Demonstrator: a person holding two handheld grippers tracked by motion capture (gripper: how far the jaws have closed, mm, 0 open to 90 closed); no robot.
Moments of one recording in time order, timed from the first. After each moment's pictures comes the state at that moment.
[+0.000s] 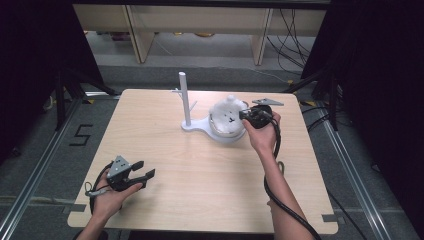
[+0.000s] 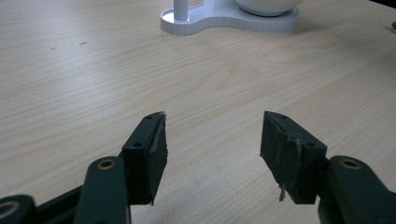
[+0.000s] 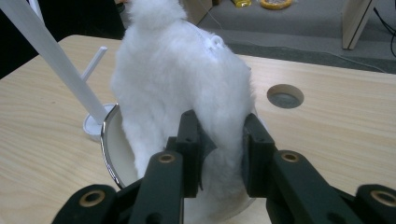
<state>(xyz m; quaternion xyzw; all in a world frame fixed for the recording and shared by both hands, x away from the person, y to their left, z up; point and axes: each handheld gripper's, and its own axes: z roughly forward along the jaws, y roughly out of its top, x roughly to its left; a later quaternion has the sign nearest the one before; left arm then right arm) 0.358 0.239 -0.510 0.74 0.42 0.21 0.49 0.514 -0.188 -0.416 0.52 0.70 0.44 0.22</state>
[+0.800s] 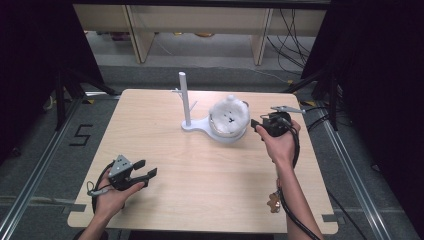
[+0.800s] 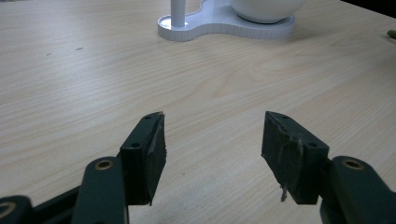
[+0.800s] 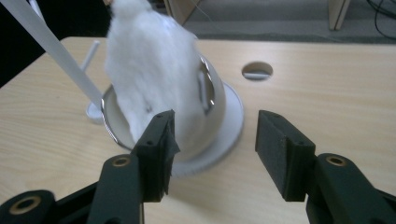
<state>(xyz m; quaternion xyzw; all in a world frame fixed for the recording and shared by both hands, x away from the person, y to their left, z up) 0.360 0.233 -0.507 0.73 0.42 0.21 0.49 0.468 -0.231 -0.402 0.56 0.68 0.43 0.19</state>
